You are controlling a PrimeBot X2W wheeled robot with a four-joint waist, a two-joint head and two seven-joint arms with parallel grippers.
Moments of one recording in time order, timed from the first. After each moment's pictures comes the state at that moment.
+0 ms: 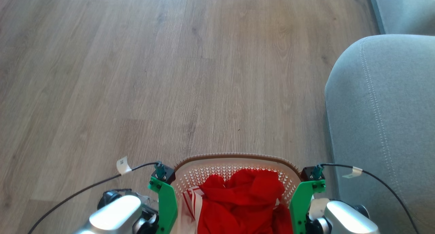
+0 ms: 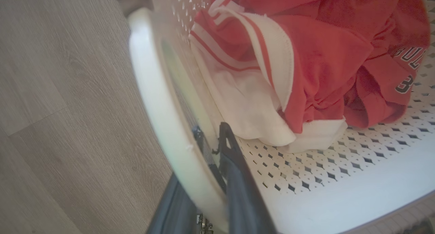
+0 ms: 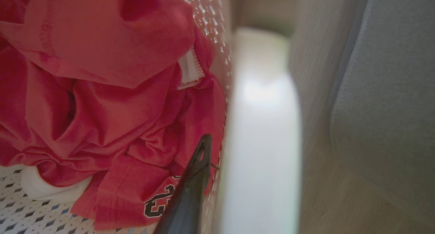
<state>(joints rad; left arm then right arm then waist) -0.55 0.27 -1.29 0.77 -0.97 -0.10 0.46 -0.42 -0.08 0.66 0.98 0.66 0.12 0.40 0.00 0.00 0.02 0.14</state>
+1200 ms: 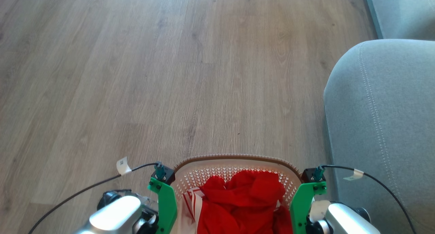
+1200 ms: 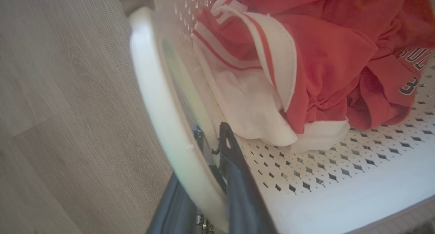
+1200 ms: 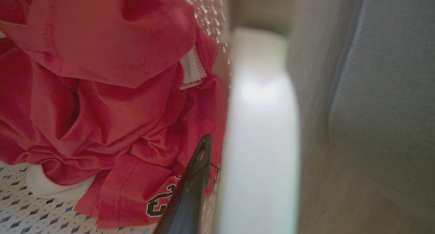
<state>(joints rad) -0.55 0.26 -1.29 0.78 -0.97 -0.10 0.46 -0.36 -0.08 0.55 0.88 0.56 0.11 0.47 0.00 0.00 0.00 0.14</state>
